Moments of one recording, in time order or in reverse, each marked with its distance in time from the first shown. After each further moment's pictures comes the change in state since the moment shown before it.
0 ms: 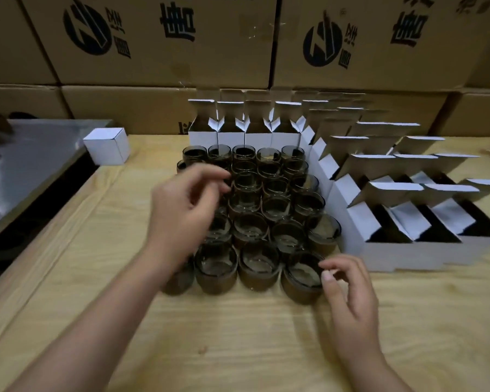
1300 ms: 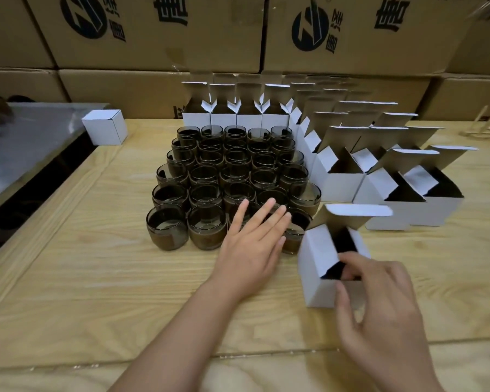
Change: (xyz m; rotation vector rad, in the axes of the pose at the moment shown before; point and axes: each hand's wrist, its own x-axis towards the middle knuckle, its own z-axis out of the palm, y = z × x) left_hand -0.110 0.003 0.079 0.582 -0.413 0.356; right_hand -0.055 -0.038 -0.070 -0.607 -0.029 -0.353
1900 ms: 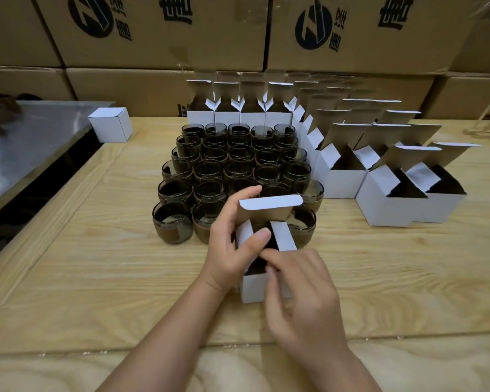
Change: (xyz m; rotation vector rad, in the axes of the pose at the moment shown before) left_hand -0.008 -0.003 -0.029 -1.126 0.331 -0.269; right_hand 0.007 -0.061 0.039 0.269 0.049 -0.131
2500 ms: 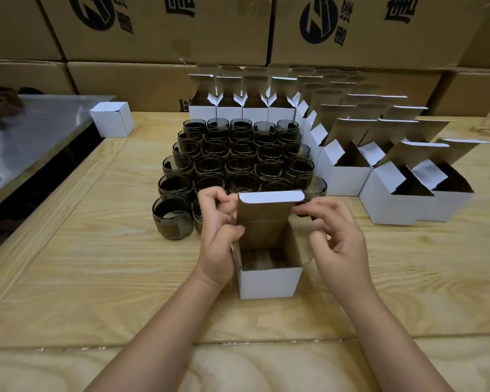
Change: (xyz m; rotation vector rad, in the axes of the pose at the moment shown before) left_hand -0.001 -0.012 -0.005 -0.313 0.086 -0.123; right_hand 0.035 0.057 -0.004 0.463 -0.047 0.389
